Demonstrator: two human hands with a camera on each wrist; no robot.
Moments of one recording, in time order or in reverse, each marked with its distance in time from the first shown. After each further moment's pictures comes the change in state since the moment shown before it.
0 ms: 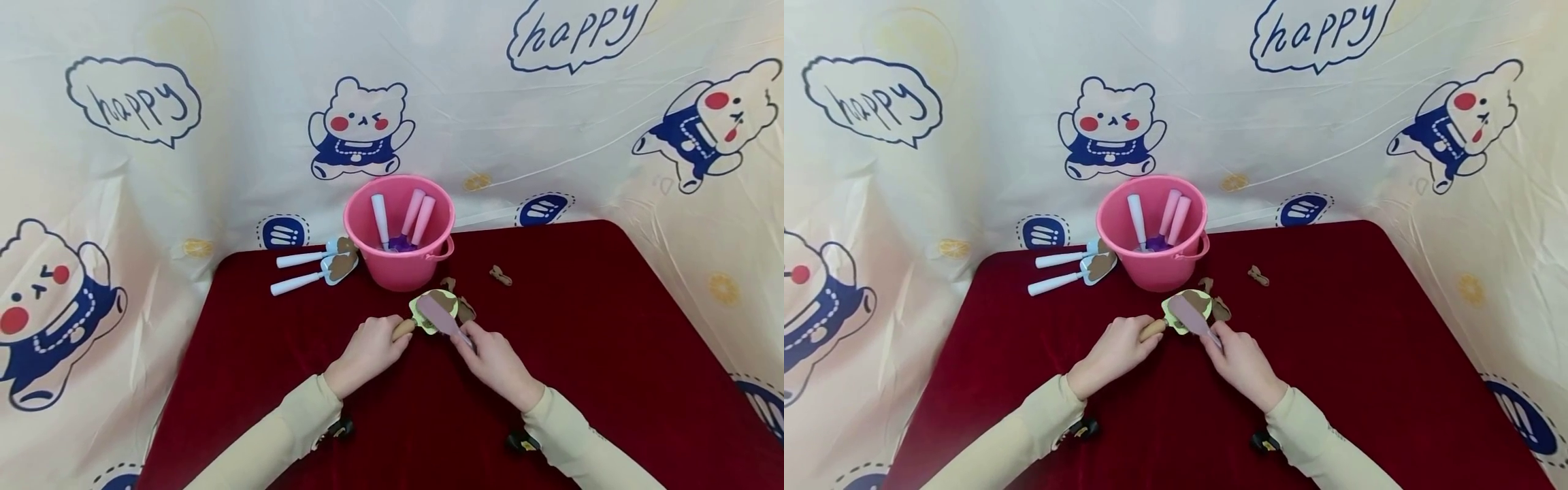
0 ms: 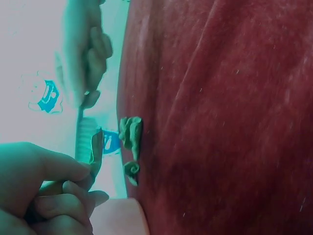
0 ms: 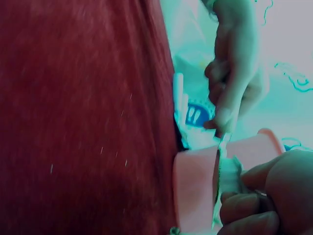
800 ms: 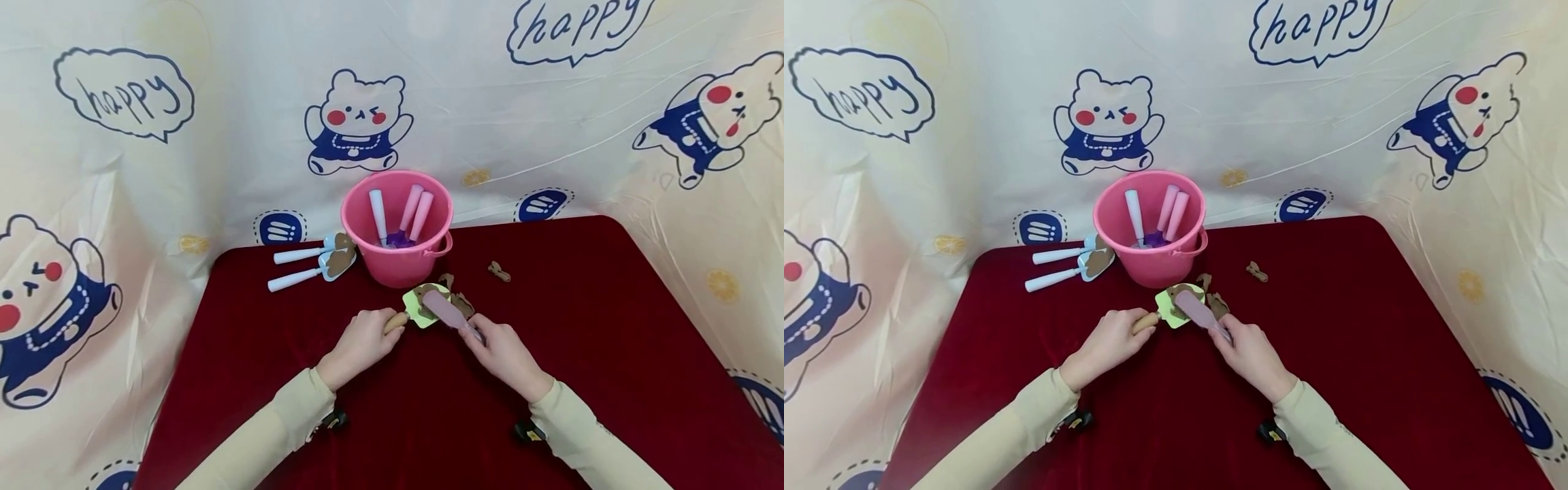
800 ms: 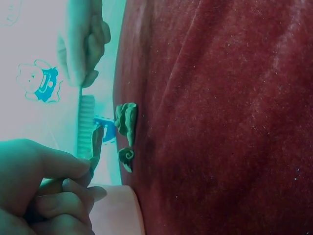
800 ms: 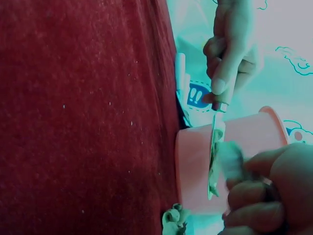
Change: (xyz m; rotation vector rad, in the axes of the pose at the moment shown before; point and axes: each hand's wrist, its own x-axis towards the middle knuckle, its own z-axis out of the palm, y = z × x) left_hand 0.005 -0.008 -0.008 0.009 -0.003 -0.030; right_hand 0.001 0.021 -0.011 0.006 0.024 -0.059
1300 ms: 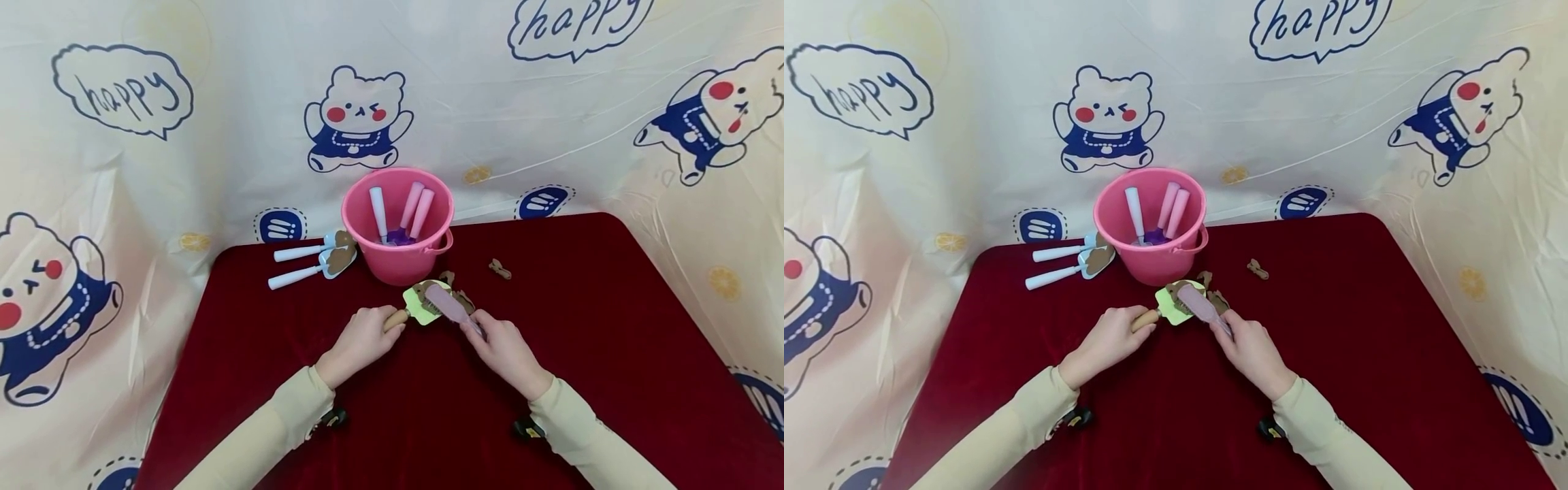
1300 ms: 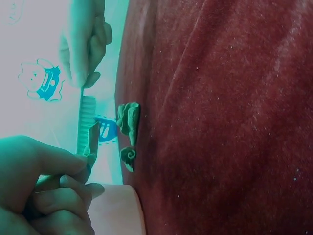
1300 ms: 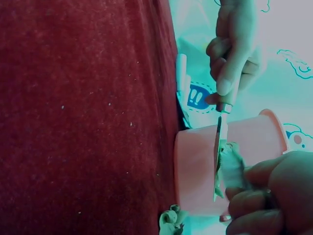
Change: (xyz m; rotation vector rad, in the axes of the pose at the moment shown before) left_hand -0.001 0.000 -0.002 -0.042 -0.030 -0.010; right_hand -0.001 -0.001 -0.001 -0.026 0.025 0.026
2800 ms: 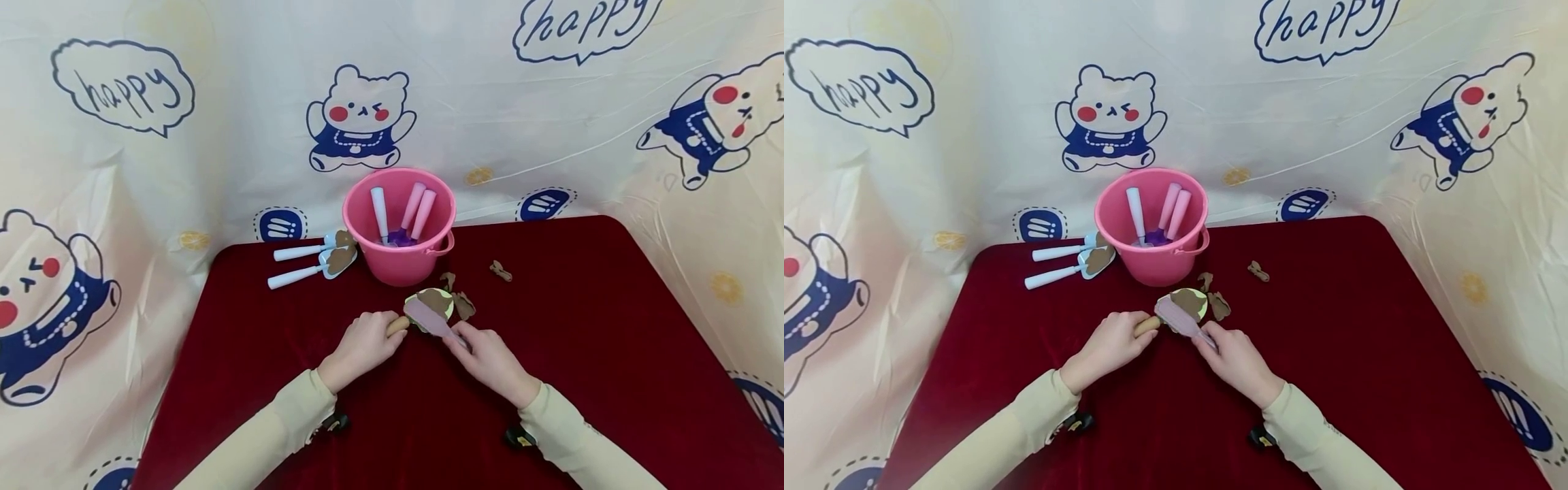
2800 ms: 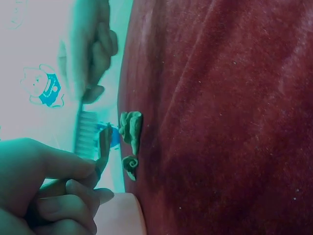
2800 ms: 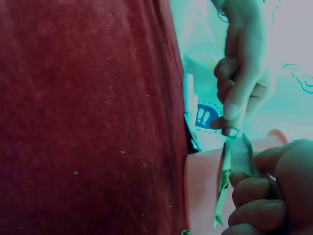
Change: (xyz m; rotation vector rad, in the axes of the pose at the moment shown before) left_hand -0.004 0.004 0.003 0.041 0.002 -0.020; right_hand 0.002 -0.005 0.019 0.070 -0.046 -0.093
